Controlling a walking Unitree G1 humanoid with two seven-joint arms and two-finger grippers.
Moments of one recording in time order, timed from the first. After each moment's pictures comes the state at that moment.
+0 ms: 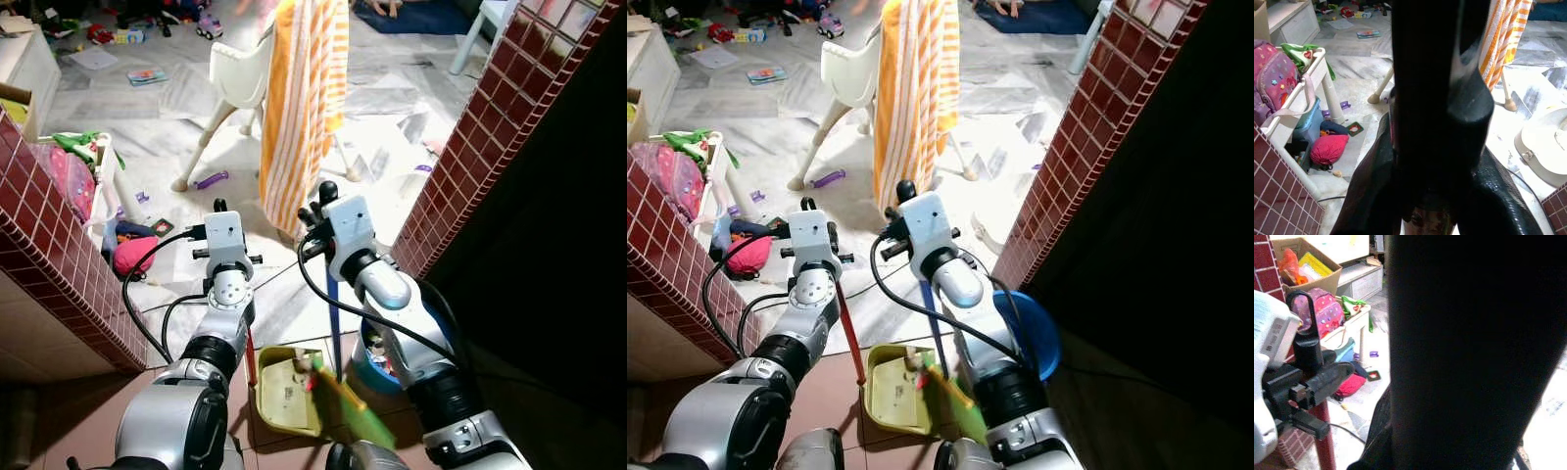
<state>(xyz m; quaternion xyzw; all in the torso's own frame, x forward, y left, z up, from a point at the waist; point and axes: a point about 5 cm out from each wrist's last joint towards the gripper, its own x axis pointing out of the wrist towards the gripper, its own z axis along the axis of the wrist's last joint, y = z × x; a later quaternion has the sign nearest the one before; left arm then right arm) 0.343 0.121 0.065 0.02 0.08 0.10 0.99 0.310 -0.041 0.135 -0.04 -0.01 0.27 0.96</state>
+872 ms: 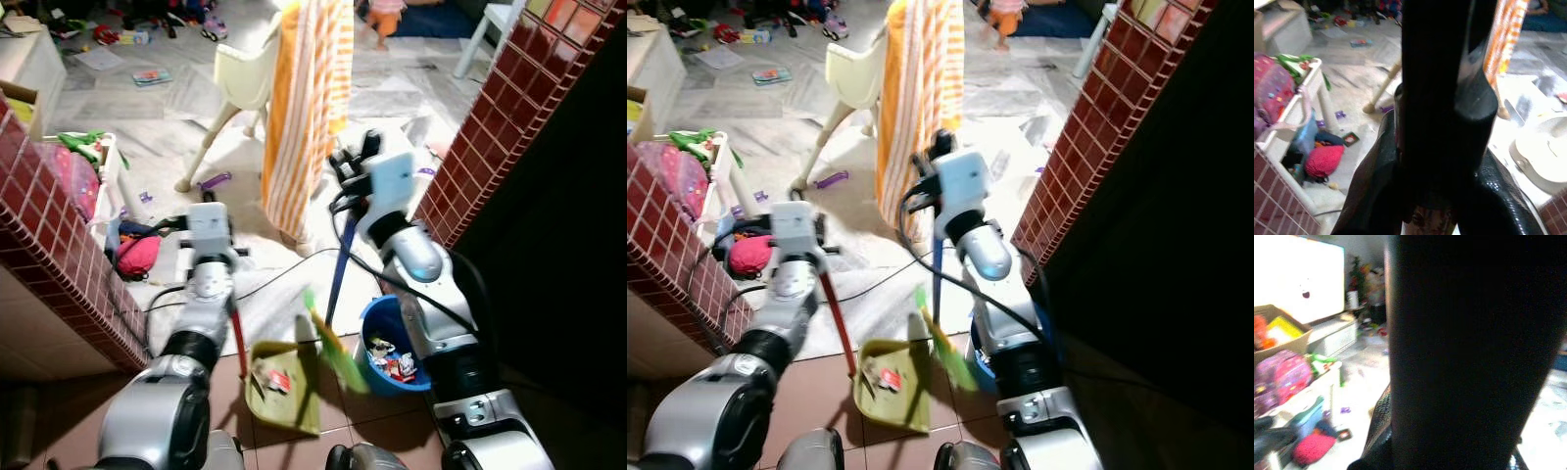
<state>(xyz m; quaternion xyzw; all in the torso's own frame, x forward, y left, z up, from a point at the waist) 0.349 0.150 0.079 0.01 0.05 0.08 1.00 0.331 -0.082 0.184 -0.02 -0.13 0.20 0.97</state>
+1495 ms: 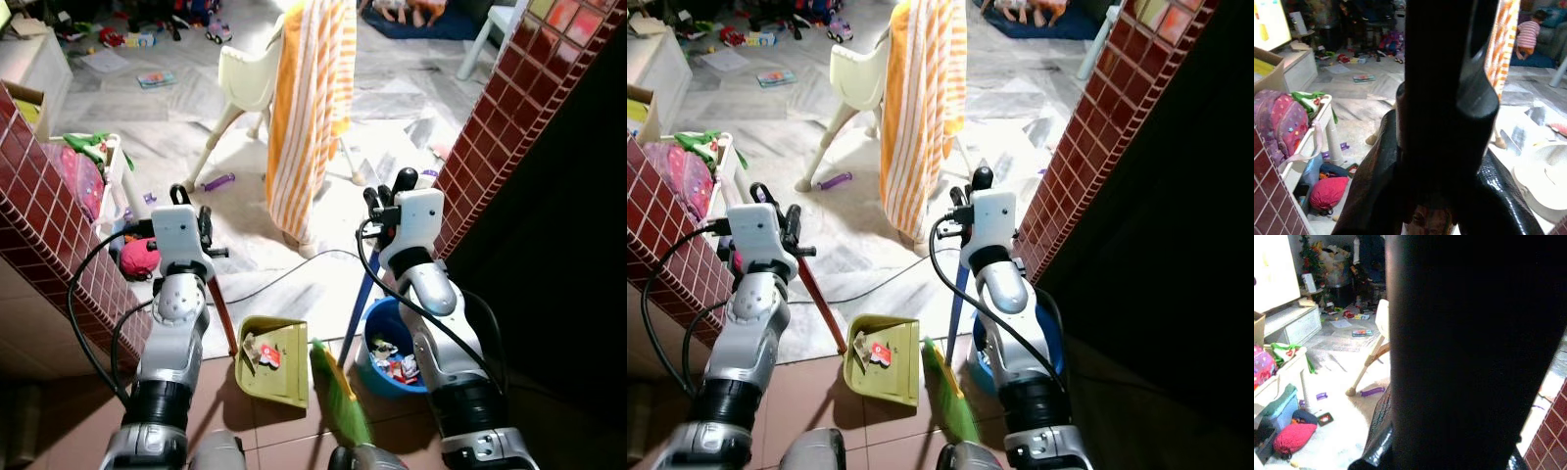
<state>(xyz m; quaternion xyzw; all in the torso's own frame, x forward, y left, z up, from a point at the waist) 0.312 0.159 0.106 0.00 -0.01 0.04 1.00 0.315 -0.104 0.139 0.01 -0.07 0.11 0.99</state>
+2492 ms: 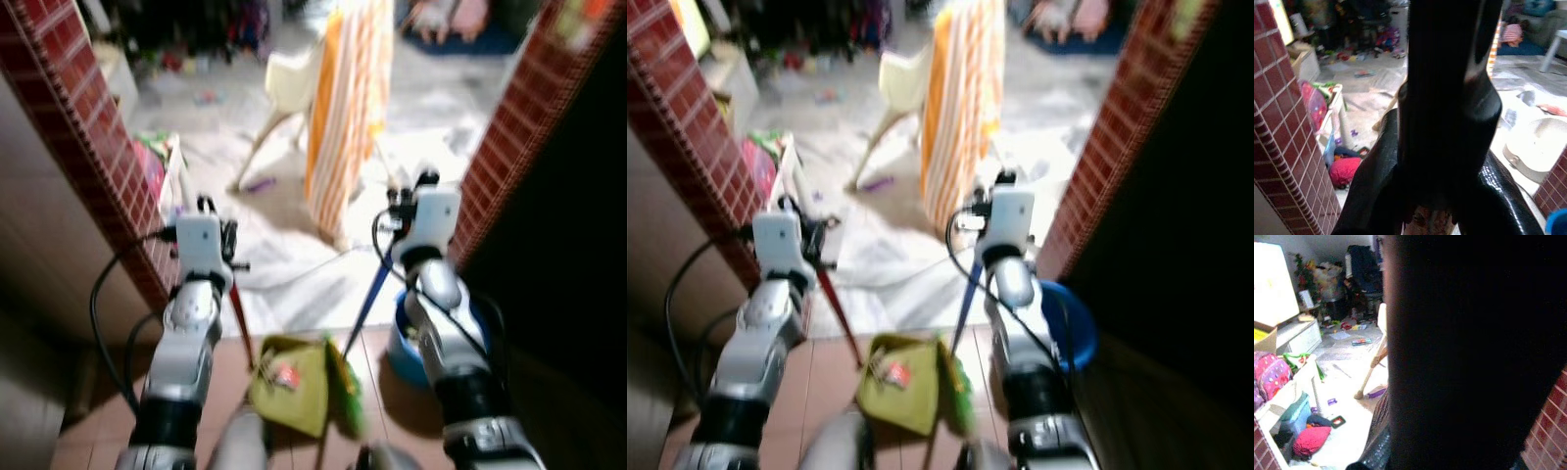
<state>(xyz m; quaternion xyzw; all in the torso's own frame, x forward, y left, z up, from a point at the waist) 0.308 0.140 0.113 0.00 0.02 -0.01 1.00 0.324 -0.119 0.135 0.03 -0.06 0.03 1.00</state>
